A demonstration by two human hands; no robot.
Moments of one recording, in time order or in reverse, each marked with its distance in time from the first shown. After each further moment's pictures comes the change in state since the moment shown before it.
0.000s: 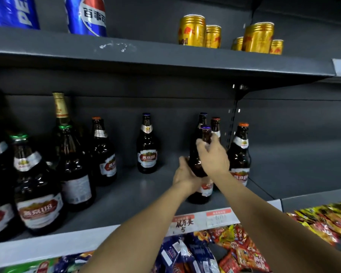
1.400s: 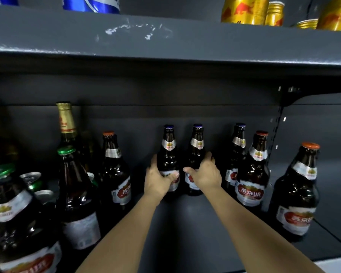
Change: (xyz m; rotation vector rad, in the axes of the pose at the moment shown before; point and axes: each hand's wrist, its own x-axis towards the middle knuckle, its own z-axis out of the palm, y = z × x) left_hand 0.107 -0.082 -0.122 -0.009 0.380 0.044; right_hand 0.071 -0.006 0.138 -0.190 -0.257 0.107
